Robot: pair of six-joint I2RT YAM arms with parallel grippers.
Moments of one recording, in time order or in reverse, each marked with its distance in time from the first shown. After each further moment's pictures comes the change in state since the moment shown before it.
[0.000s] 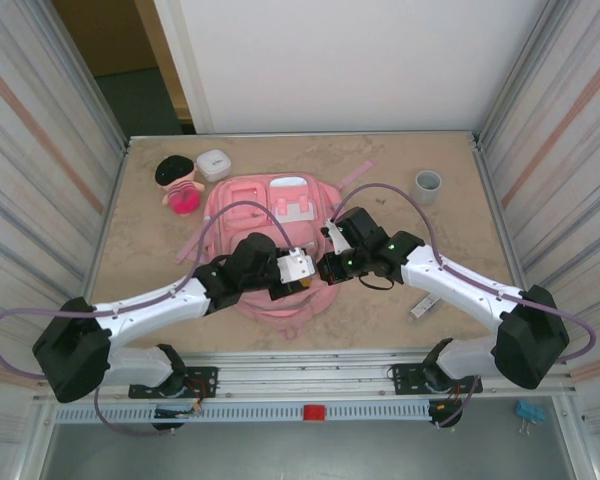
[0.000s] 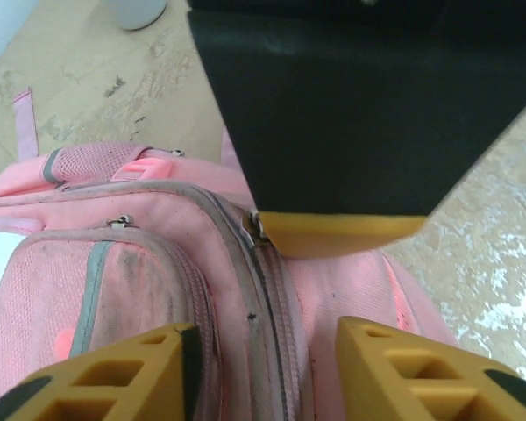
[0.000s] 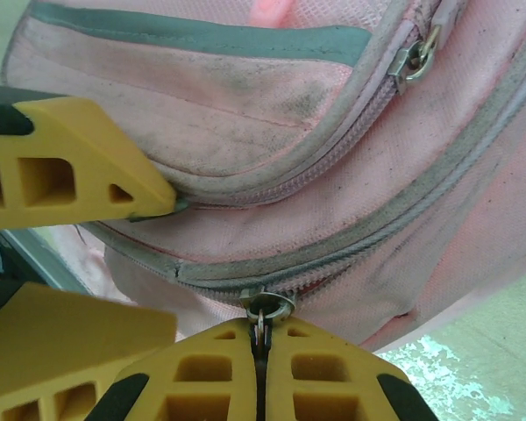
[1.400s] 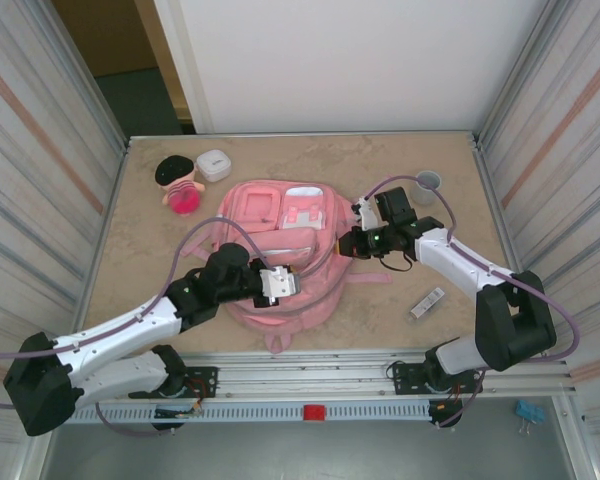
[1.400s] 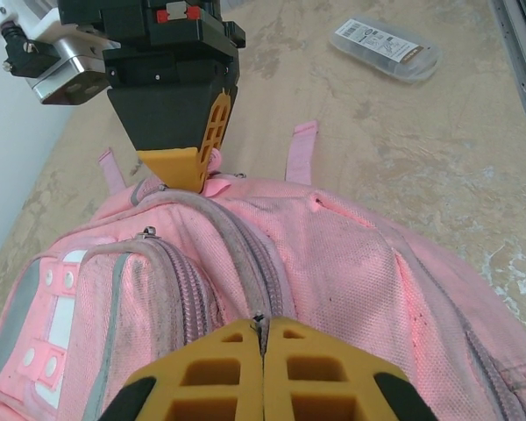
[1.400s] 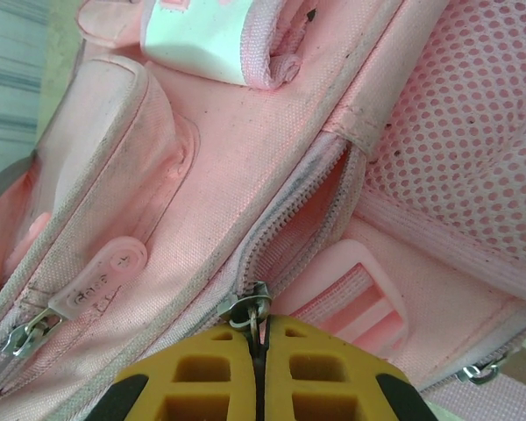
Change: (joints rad) left arm 0.003 -0.265 -0.114 -0.025 0.099 0.182; right arm -0.374 0.108 -0.046 0.144 -0.311 -0.035
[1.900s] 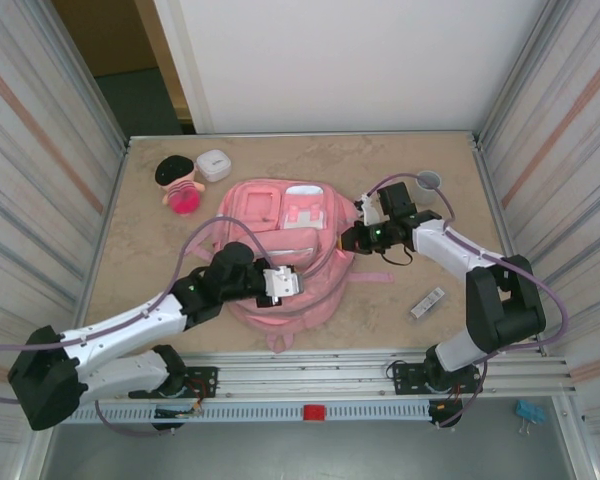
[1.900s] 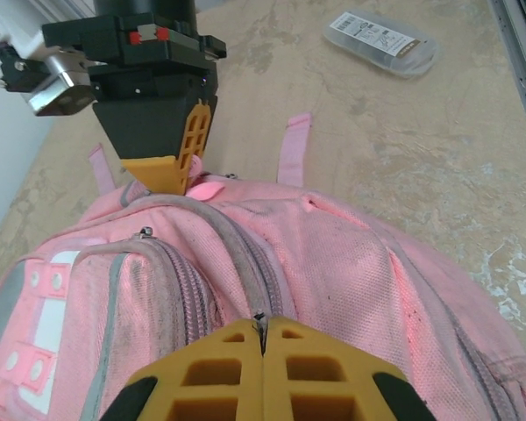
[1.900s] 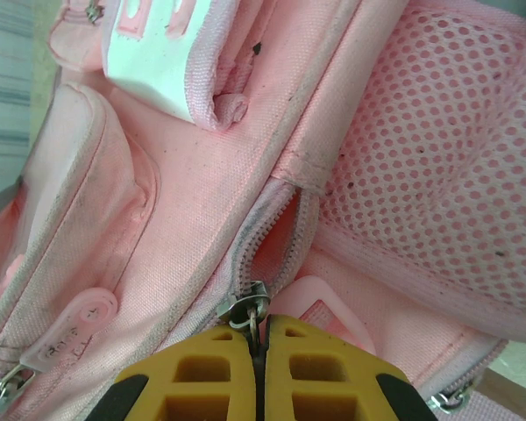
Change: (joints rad) left arm -0.002 0.059 0.011 0.021 0.009 0.000; right arm -0.059 0.095 0.041 0.007 -0.030 -0.022
